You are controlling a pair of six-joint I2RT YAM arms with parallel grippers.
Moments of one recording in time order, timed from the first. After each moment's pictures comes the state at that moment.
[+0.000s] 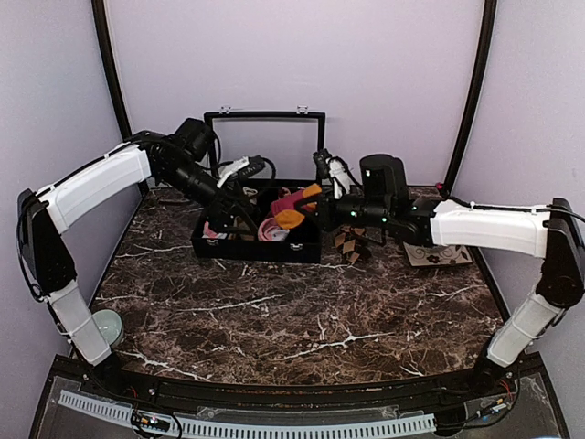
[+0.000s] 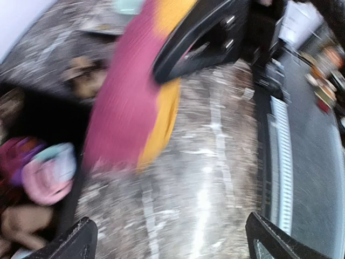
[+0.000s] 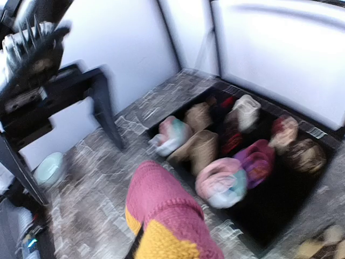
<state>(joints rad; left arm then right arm) -0.58 1.72 1.70 -1.05 0.74 0.55 0.86 1.56 1.11 0.19 -0.25 0.27</state>
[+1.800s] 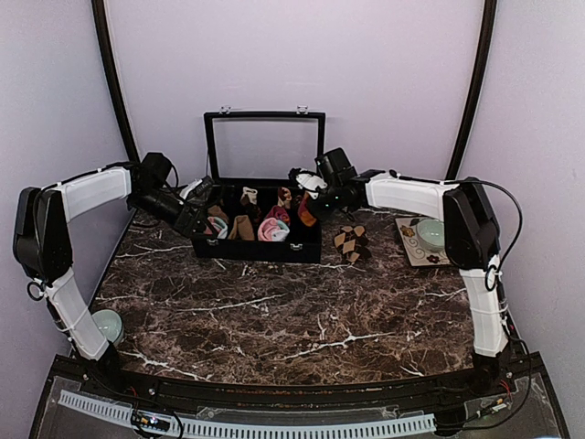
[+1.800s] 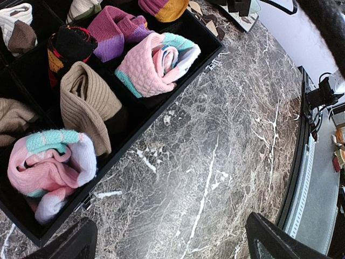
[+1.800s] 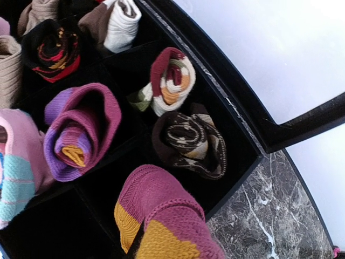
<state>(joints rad) -0.17 1.74 1.40 -0.87 0.76 0.44 0.67 2.22 1.85 -0.35 0.09 -0.38</state>
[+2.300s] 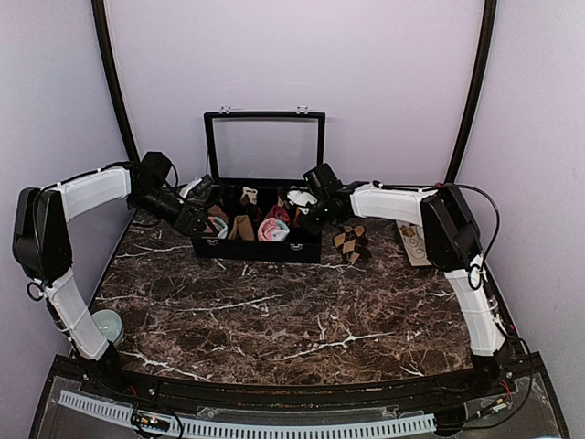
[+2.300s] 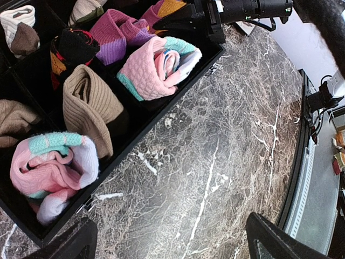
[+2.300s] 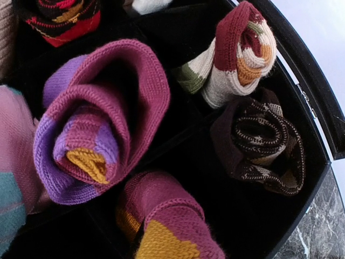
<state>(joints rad) -0.17 1.74 1.40 -0.86 0.76 0.42 0.69 2.36 1.94 -0.39 0.04 -0.37</state>
